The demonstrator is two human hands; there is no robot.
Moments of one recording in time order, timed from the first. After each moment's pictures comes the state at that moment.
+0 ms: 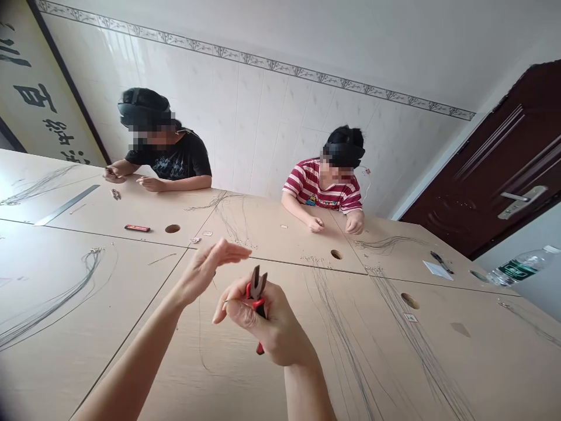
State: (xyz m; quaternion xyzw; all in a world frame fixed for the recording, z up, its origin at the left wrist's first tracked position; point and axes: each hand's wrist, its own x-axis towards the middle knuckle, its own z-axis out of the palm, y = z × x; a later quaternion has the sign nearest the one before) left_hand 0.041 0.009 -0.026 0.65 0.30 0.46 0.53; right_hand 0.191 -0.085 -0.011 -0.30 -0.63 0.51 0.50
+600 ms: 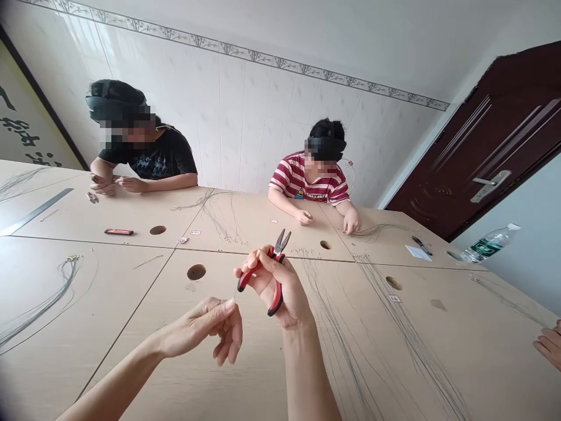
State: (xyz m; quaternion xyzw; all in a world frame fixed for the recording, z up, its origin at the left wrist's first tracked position) left_hand 0.042 -0.038 -0.047 0.67 0.14 0.16 0.71; right_hand 0.214 -0.061 -0.017 -0.19 -0.34 0.66 0.64
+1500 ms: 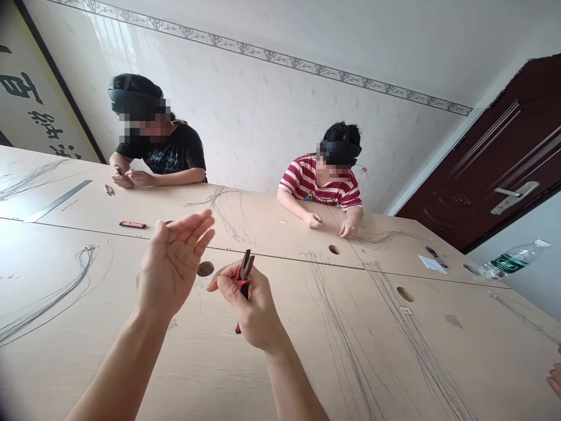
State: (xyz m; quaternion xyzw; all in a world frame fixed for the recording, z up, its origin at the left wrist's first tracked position) left_hand 0.035 -0.009 -0.005 0.38 0.16 0.68 0.60; right_hand 0.167 -0.068 -0.029 -0.36 -0.57 0.46 0.57
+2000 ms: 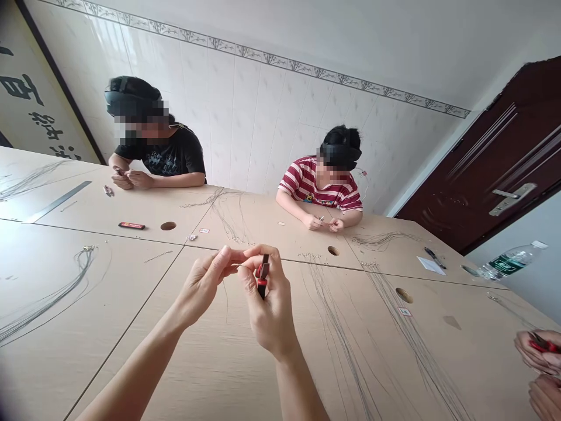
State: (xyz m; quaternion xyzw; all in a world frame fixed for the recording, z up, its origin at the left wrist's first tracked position) left_hand 0.054 -0.021 -0.021 0.61 0.27 0.47 0.58; right_hand 0.181 -0.073 -0.022 -0.44 -0.61 0.25 0.61
